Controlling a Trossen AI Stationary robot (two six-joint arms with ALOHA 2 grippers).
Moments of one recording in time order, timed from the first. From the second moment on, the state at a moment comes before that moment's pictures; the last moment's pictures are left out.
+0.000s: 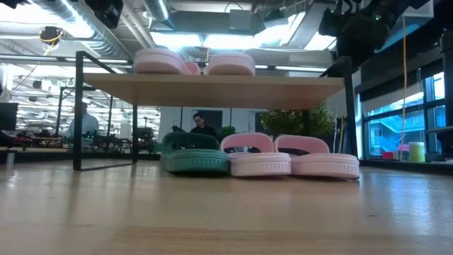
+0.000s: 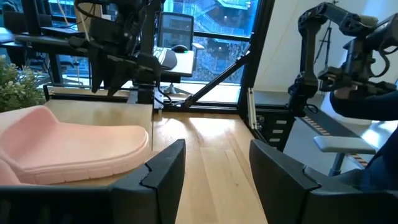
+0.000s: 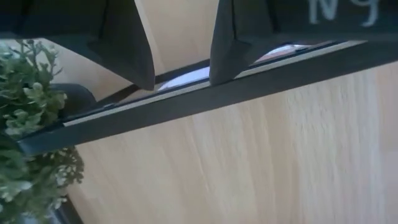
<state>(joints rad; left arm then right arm) -0.33 0.67 0.46 0.14 -0.17 -0.15 -0.08 1.07 0.85 -0.68 0.21 0.13</state>
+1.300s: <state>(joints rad) -0.83 1.14 1.19 -0.71 -0.59 -0.70 0.02 0.58 0.77 -0.63 0.34 0.07</state>
